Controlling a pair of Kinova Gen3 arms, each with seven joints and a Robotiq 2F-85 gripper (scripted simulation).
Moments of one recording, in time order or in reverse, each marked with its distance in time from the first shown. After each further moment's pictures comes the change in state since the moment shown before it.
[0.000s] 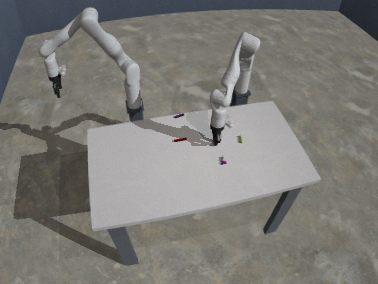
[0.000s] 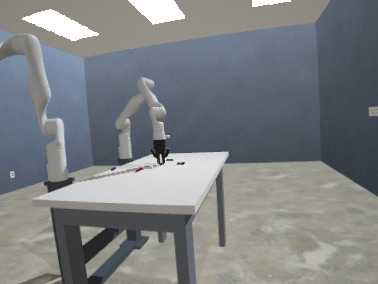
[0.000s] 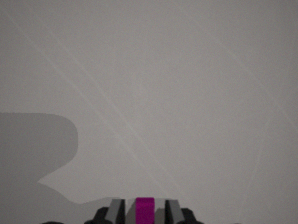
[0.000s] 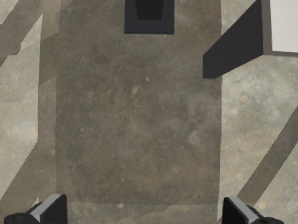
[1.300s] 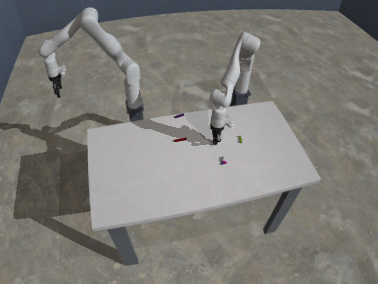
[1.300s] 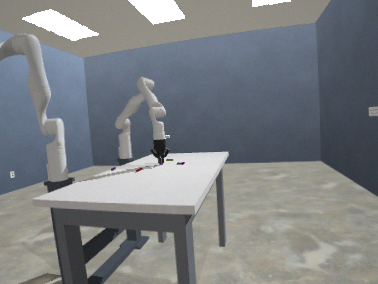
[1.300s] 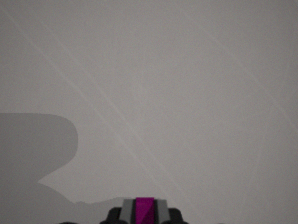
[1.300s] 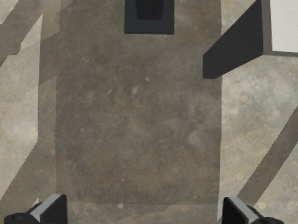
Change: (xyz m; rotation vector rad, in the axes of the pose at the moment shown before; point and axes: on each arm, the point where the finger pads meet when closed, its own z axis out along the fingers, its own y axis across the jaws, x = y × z) left arm 0.000 0.000 -0.001 0.000 0.001 0.000; right arm 0.000 0.000 0.000 0.000 0.000 0.000
